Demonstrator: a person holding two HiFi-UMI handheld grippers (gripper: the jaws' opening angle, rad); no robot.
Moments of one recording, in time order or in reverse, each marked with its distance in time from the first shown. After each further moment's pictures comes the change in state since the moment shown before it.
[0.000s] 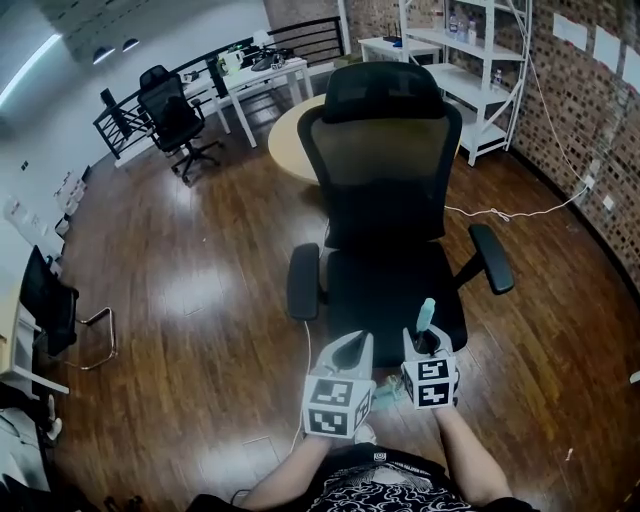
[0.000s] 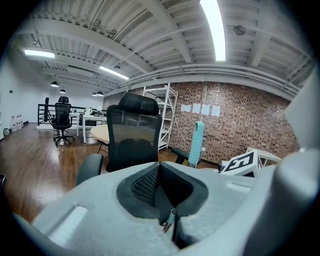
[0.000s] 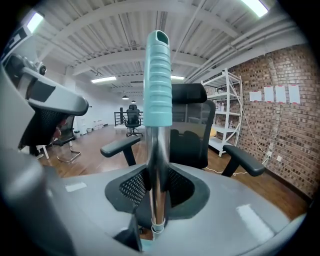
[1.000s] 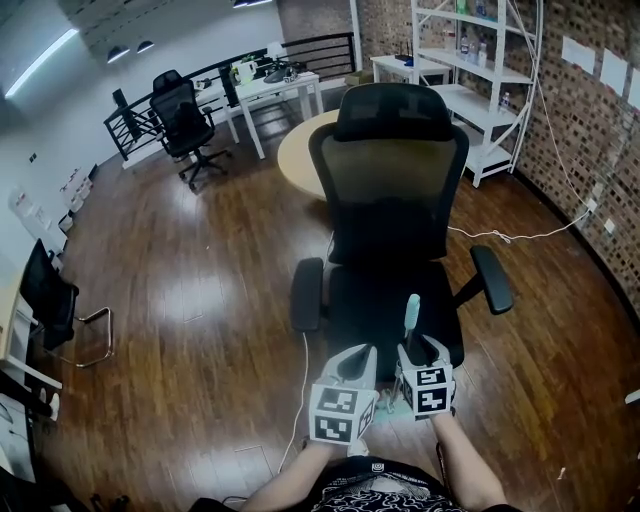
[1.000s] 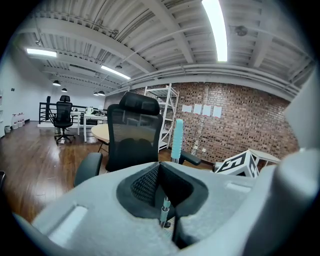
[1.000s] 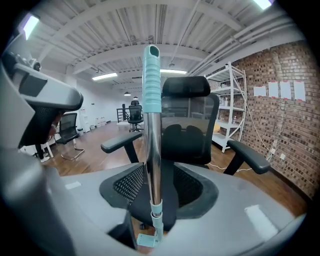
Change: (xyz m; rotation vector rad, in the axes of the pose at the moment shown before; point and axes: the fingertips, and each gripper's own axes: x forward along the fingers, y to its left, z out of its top) left arm 0.006 -0.004 -0.007 -0.018 -0.007 0.008; right arm 0.013 -0.003 -0.014 -0.003 0.056 0.037
